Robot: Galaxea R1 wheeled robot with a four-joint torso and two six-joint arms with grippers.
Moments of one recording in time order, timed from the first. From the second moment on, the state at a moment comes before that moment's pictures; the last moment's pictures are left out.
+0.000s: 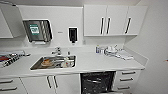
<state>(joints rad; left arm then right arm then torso) 1.51 2.65 -2.22 0.28 -0.08 -0.31 -1.44 2.78 -2.35 -0.59 -0.18 0.64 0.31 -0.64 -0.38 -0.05</state>
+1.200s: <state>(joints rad) 1.52 2.74 -2.35 0.28 -0.08 -0.32 -1.46 2.86 -2.51 -0.60 -0.16 0.64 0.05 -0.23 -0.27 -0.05</state>
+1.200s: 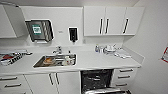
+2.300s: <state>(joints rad) 1.51 2.82 -2.46 0.28 -0.08 -0.32 -1.45 2.86 -2.51 -0.60 -0.15 0.64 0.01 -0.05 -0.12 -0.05</state>
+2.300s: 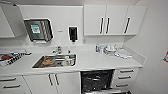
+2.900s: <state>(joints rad) 1.53 2.90 -2.58 0.28 -0.03 -0.32 -1.46 2.87 -2.52 -0.60 -0.15 0.64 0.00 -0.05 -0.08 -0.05</state>
